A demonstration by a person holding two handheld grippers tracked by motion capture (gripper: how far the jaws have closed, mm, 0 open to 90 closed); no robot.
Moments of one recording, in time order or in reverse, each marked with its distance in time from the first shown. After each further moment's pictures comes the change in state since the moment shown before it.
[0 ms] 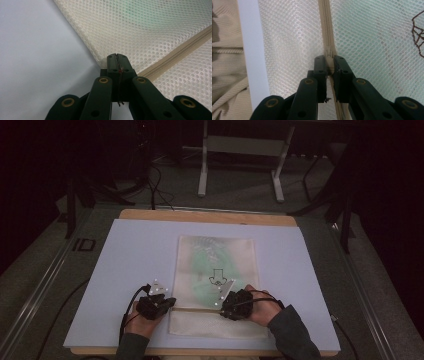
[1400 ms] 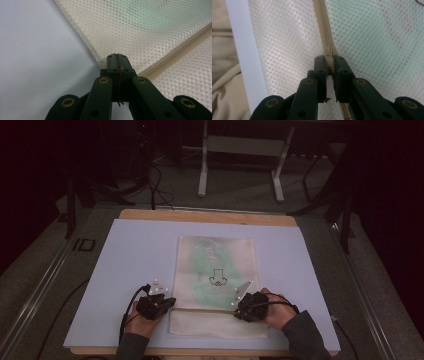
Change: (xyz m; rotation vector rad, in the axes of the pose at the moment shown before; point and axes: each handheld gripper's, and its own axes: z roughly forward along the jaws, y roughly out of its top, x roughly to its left) left arm 0.000 0.000 0.000 0.000 -0.002 -0.003; right arm -0.008 -0.045 -0.006 0.013 -0.003 0.091
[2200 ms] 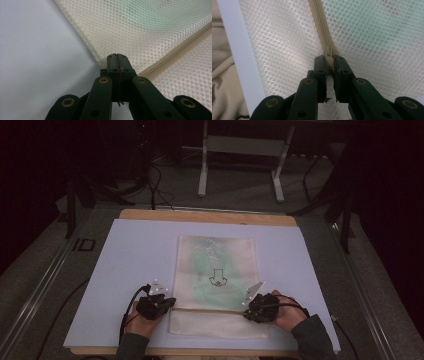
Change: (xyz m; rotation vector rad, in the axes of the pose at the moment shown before) left arm 0.000 0.000 0.000 0.000 0.001 0.000; right arm -0.008 -0.030 -0.005 -0.012 0.001 0.065
